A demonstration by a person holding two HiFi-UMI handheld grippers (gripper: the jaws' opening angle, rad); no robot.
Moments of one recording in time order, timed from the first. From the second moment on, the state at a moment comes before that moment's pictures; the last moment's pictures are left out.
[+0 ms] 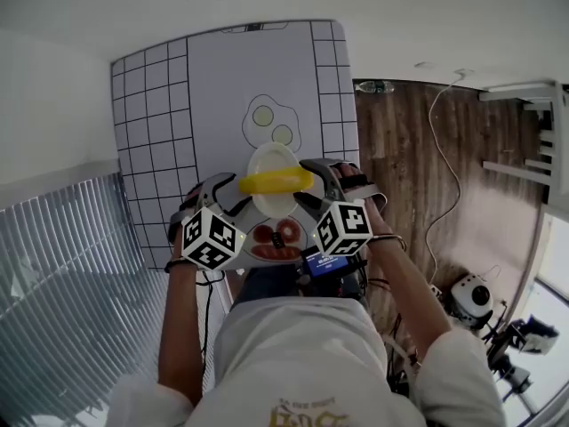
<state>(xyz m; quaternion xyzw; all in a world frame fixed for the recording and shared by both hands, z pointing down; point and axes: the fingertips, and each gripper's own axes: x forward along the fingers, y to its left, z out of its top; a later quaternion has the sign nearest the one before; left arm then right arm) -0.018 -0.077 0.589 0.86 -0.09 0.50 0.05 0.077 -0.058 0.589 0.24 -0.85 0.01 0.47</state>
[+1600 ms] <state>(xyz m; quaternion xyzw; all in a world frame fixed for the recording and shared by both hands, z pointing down) -0.019 -0.065 0.328 0.88 -0.47 0.07 0.02 0.144 -0.036 0.336 0.57 -0.82 0.05 0.02</state>
